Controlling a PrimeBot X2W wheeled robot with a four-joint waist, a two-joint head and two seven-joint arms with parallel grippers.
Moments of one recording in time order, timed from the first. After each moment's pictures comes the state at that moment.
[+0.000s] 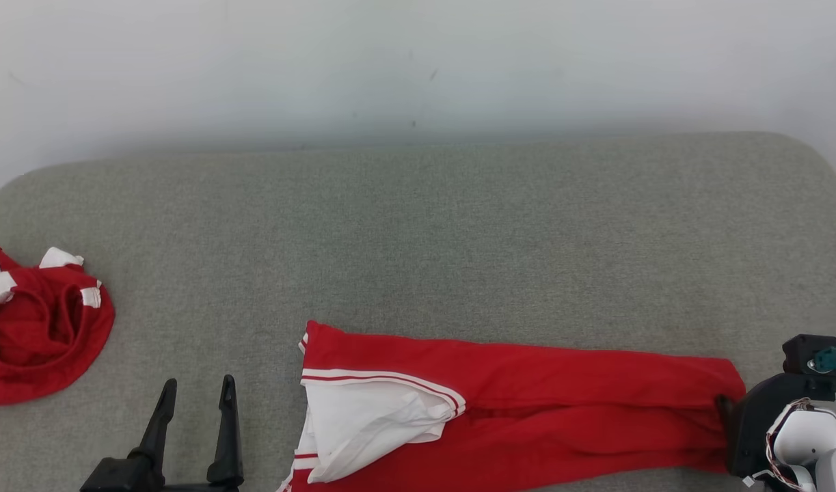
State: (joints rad) left arm 0.01 0.07 0.00 0.12 -0.16 -0.04 -0.26; right arm -0.22 -0.17 -0.23 0.37 0.07 0.13 0.62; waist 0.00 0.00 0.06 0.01
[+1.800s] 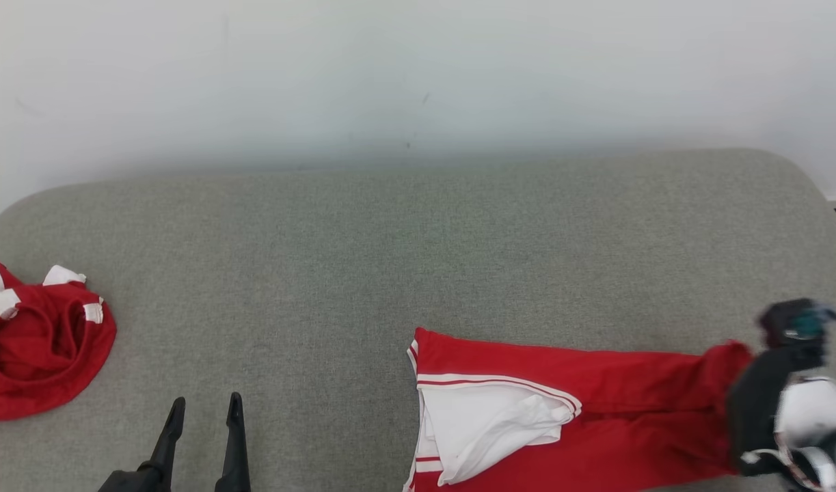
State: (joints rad) left arm 0.03 0.05 -0.01 0.15 -0.17 -0.04 -0.26; right arm -0.15 -0.34 -0.07 0.03 0.17 0.13 0.98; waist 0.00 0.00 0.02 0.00
